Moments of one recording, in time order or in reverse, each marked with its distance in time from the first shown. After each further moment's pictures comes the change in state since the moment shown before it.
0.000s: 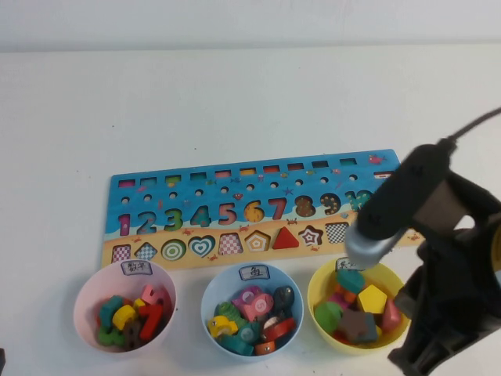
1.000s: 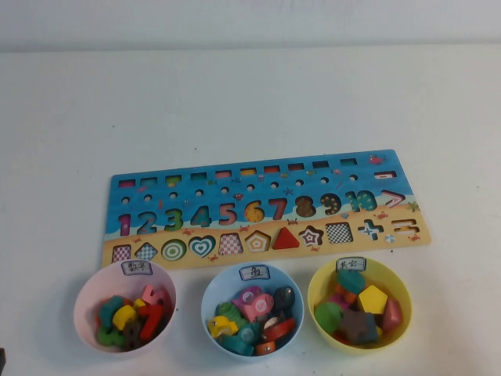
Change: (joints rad) right arm -0.900 -1.060 1.168 -0.004 -1.169 0.017; left arm 0.000 0.000 0.000 0.000 0.000 0.000
